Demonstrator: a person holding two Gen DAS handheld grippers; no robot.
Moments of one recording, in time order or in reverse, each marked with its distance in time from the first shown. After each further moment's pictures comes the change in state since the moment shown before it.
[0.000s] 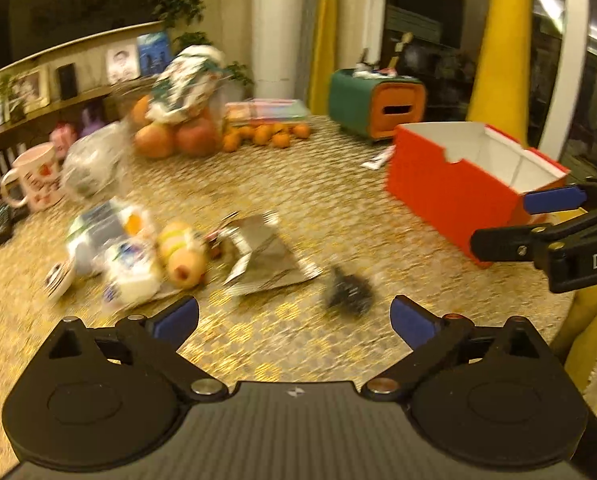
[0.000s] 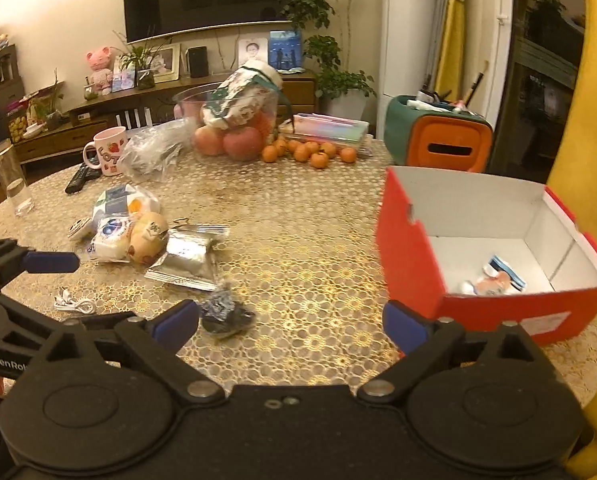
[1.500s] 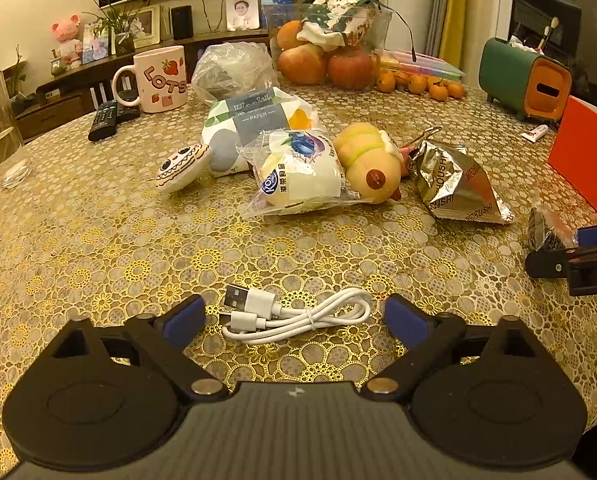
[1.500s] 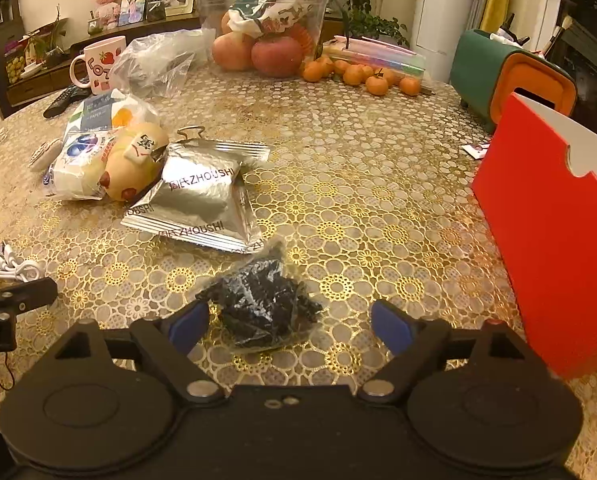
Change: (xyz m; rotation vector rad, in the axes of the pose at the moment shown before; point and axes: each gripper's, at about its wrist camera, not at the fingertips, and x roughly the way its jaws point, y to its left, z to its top) left arm 0.050 0.085 -0.056 -0.183 0.072 0.280; right arm 0.137 0.049 -0.020 -0.056 0.171 0.007
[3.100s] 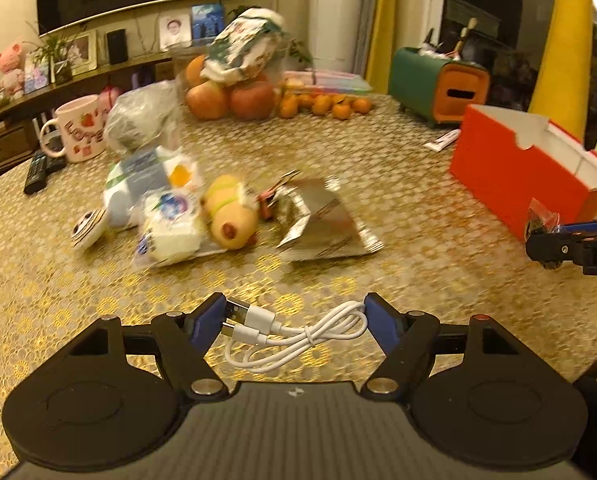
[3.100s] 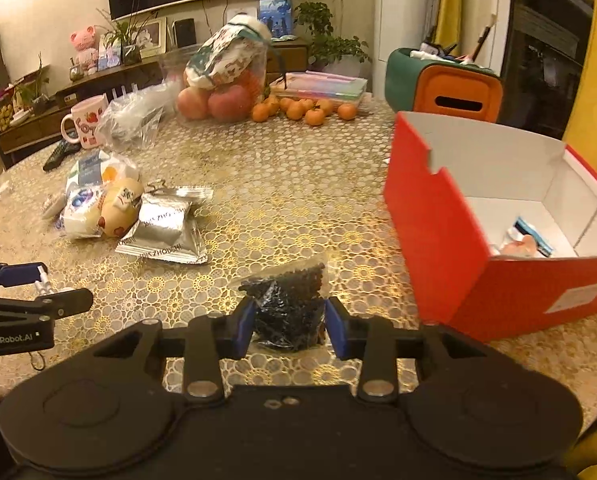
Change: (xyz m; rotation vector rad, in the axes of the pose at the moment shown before) left arm -0.047 -0.074 0.030 0.099 -0.021 -0.163; right arm -0.097 -0.065 -0.016 0.113 -0.084 0.003
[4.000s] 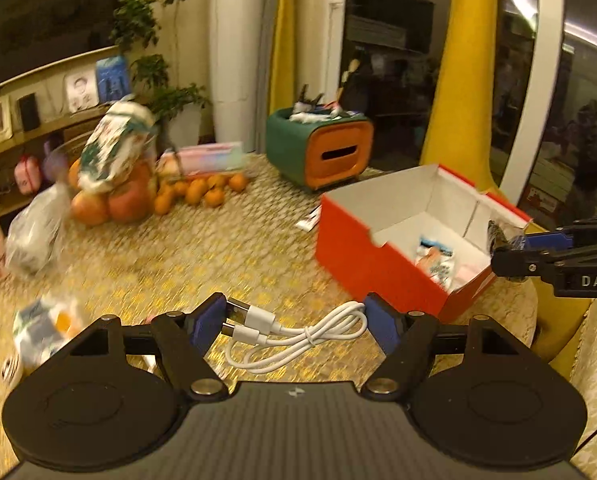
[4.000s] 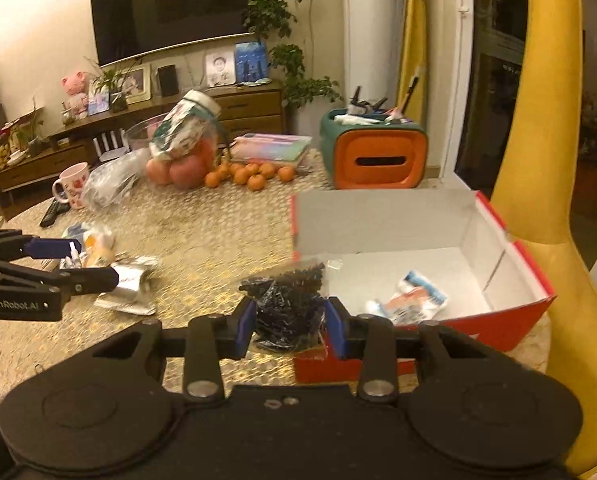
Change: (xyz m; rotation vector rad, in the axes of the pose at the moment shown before) left arm -0.031 -0.111 0.107 0.166 -0.073 -0.203; right arm -0.088 -0.104 0.041 0.031 -0.099 -0.022
